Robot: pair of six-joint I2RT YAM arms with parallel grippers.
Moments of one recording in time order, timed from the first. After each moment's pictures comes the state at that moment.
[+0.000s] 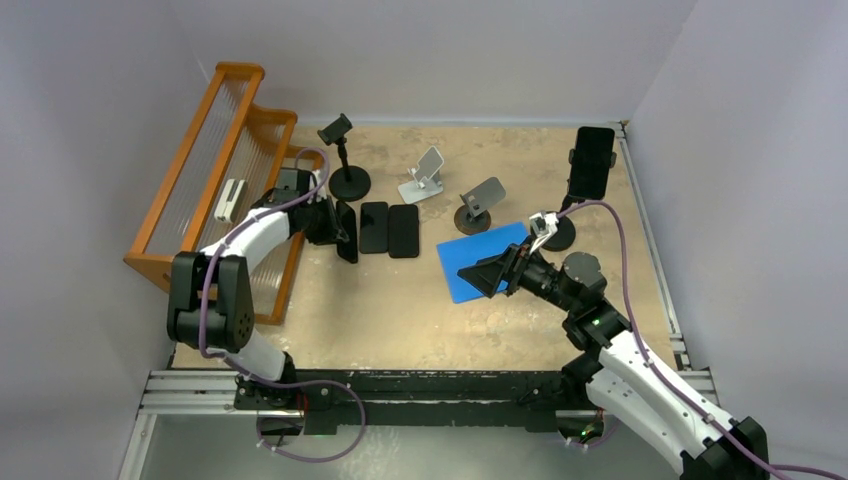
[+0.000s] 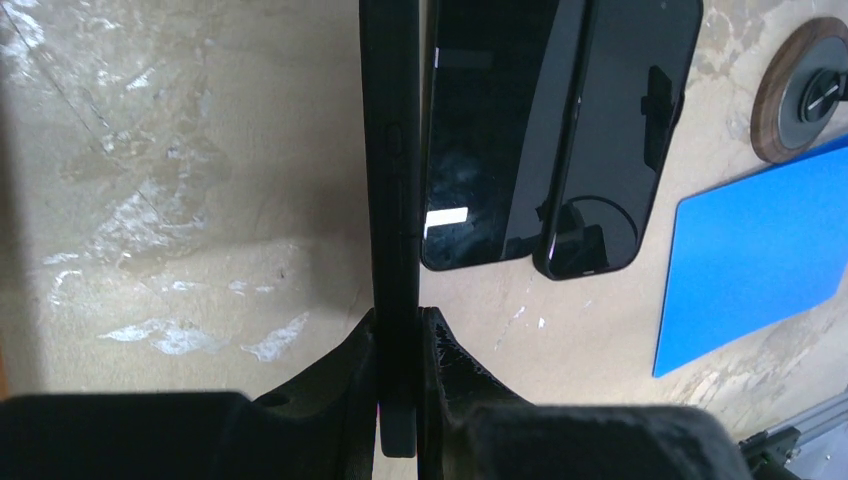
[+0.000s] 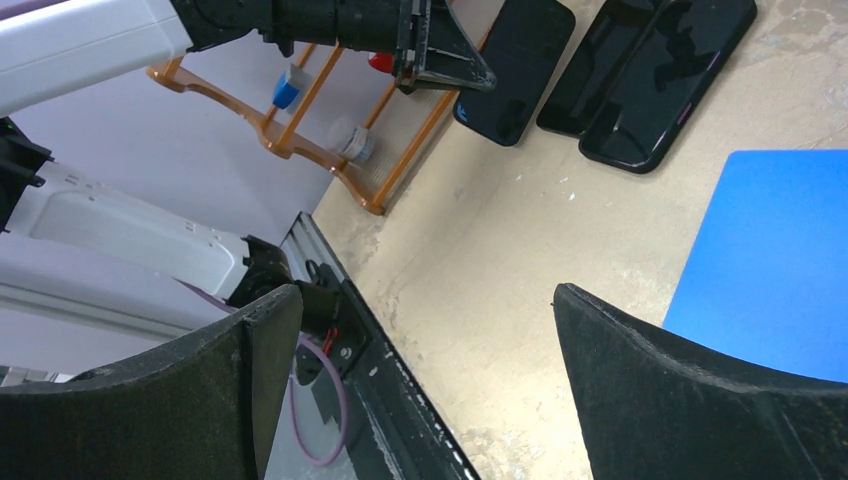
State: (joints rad) left arm -0.09 1.57 0.99 -0.42 0.31 -0.40; right arm 0.53 0.66 0.39 0.18 -0.44 0.76
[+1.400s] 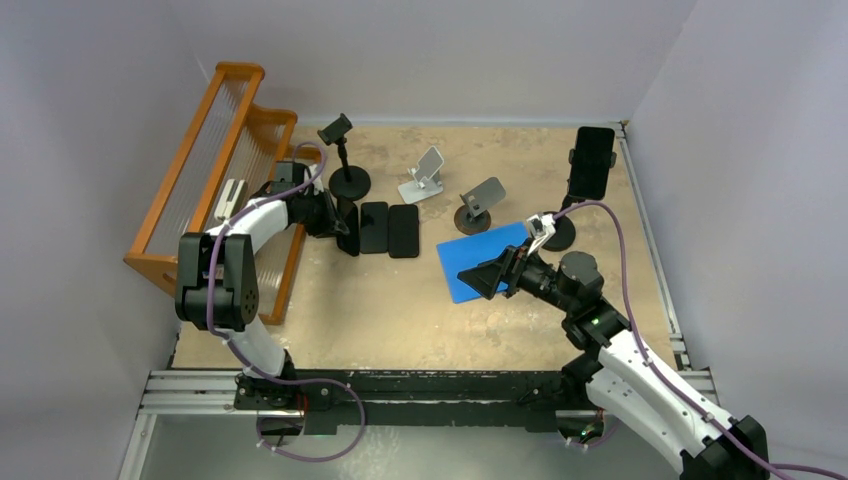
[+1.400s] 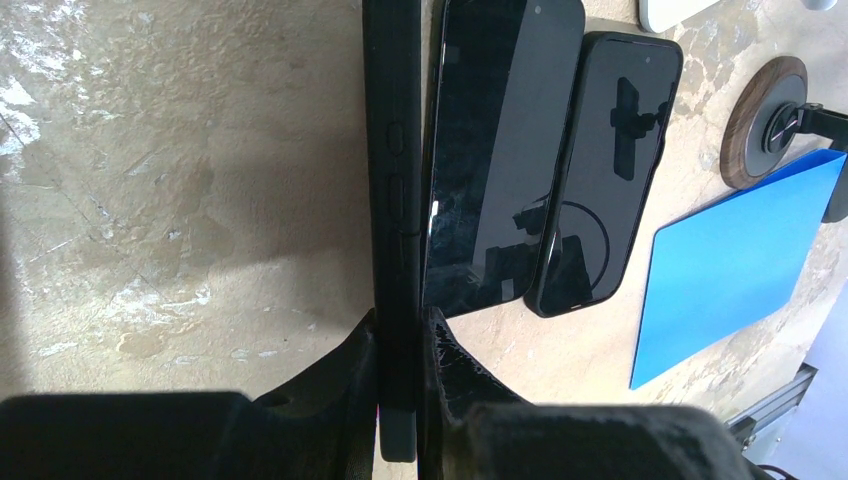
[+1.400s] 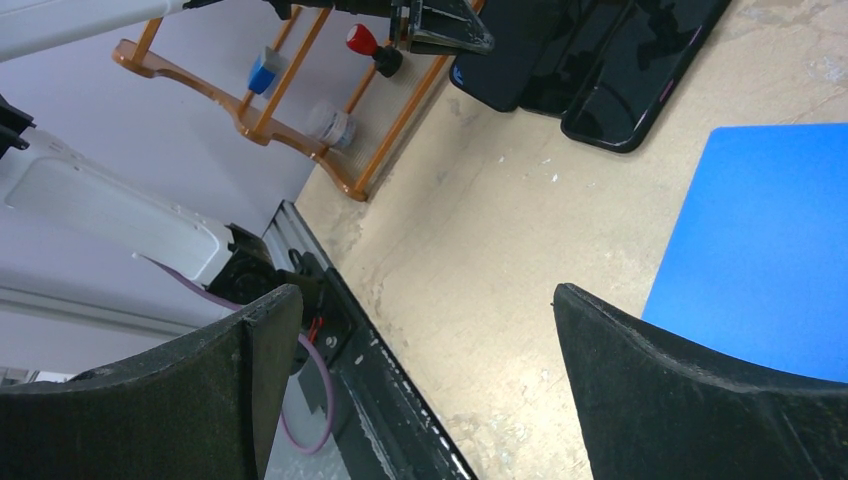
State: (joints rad) left arm -0.04 1.70 1.07 -0.38 0.40 -0.39; right arm 0.53 0.67 0.39 0.14 -0.44 0.74
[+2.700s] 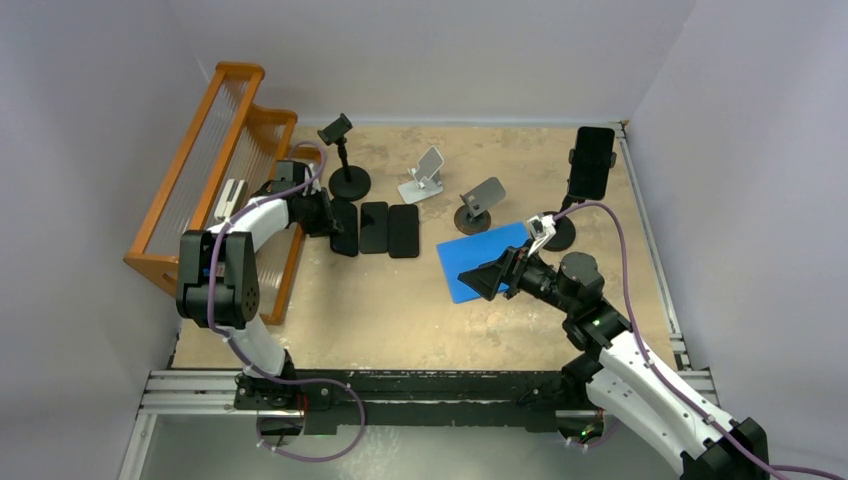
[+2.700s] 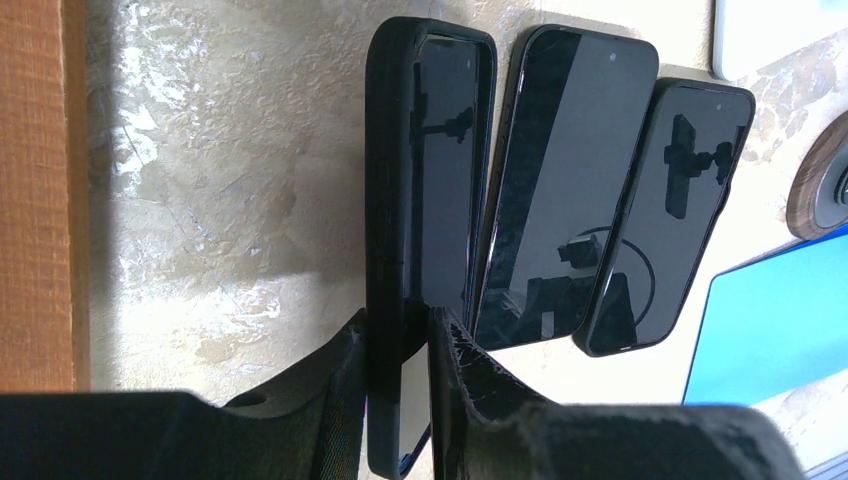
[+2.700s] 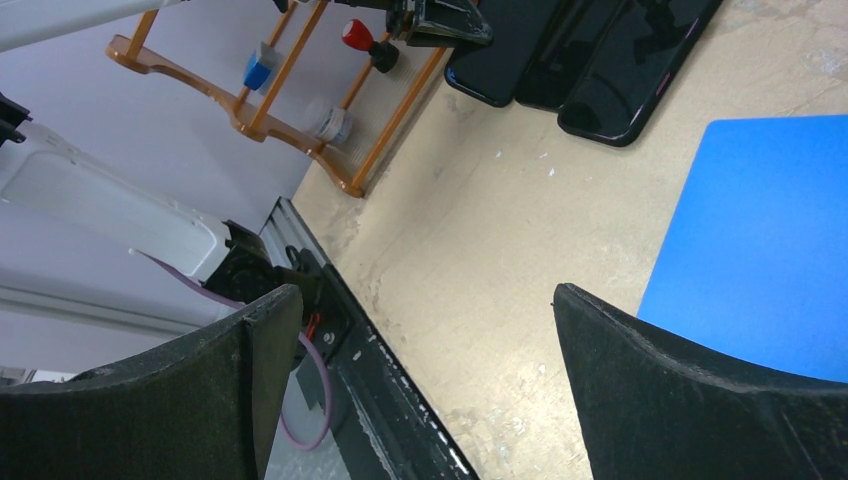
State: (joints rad) left arm -0.04 1.72 1.08 -0.37 0.28 -0.38; right arm 0.53 0.65 0.39 0.12 -0.44 0.73
